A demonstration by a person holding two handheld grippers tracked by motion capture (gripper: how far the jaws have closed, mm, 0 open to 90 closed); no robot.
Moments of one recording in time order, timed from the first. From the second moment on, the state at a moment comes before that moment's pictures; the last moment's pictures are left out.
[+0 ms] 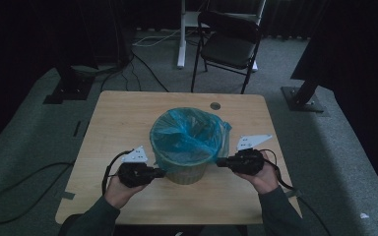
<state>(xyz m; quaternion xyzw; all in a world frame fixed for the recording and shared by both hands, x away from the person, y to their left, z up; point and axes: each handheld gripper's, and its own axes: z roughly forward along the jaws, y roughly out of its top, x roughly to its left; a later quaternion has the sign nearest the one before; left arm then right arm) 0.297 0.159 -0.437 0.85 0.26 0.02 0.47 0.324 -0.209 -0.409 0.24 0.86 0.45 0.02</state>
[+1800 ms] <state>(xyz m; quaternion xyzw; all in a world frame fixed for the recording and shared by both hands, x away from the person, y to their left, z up) 0.303 0.207 -0.378 0.79 0.27 0.10 0.54 0.347 -0.225 -0.409 0.32 0.83 0.47 -0.01</state>
